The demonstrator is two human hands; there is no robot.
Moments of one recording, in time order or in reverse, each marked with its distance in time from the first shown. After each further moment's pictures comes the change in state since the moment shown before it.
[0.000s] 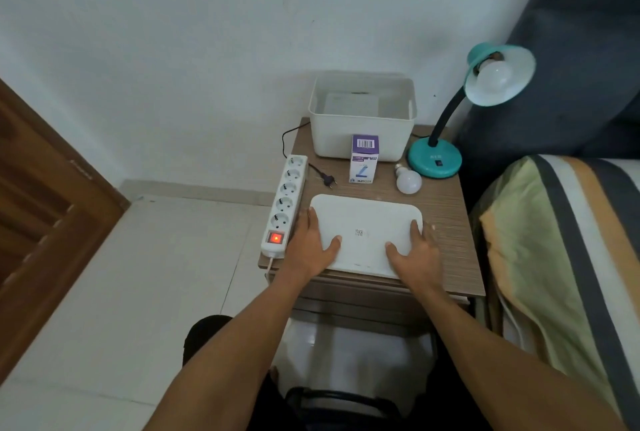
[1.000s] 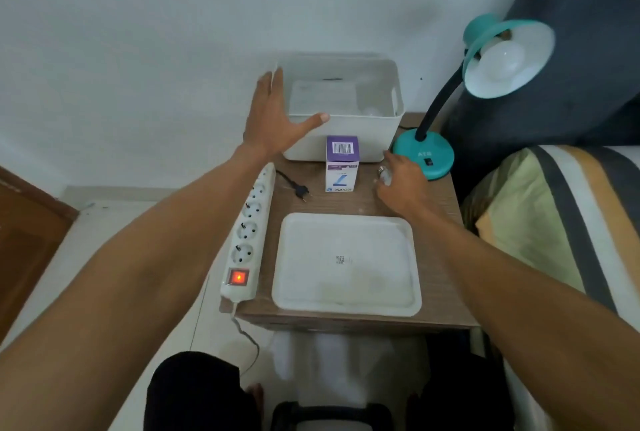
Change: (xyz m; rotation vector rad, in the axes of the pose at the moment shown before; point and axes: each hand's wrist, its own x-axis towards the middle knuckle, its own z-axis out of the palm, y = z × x) left_hand 0.230 0.069 -0.116 -0.076 0.243 0.251; right_hand 0.170 -0.061 -0.034 -0.061 0.021 -0.235
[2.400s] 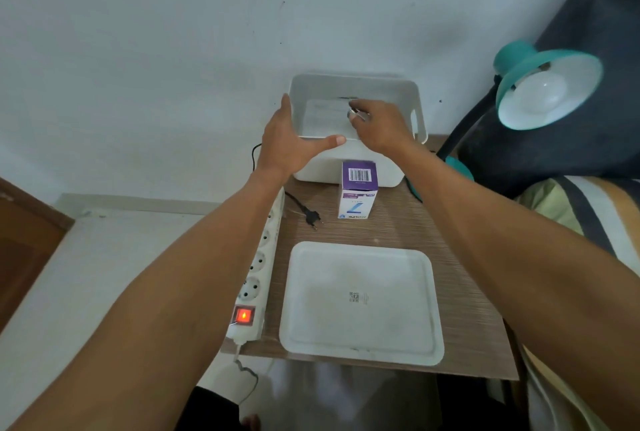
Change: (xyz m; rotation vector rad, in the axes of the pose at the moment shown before) left_hand 0.016 -0.010 0.012 -0.255 0.104 -0.018; right_hand 0.132 -0.099 -0.028 0.178 -0.043 -0.168
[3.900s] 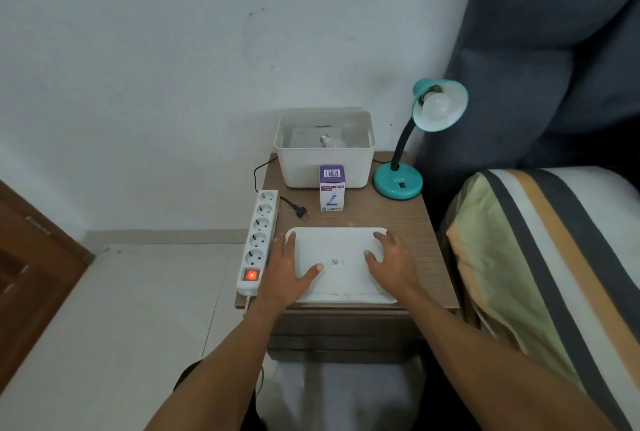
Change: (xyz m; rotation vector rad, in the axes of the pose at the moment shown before) left_hand -0.271 -0.020 0.006 0.331 -0.287 -0.141; right_hand -0.302 0.070 0.038 -0.034 0.041 0.322
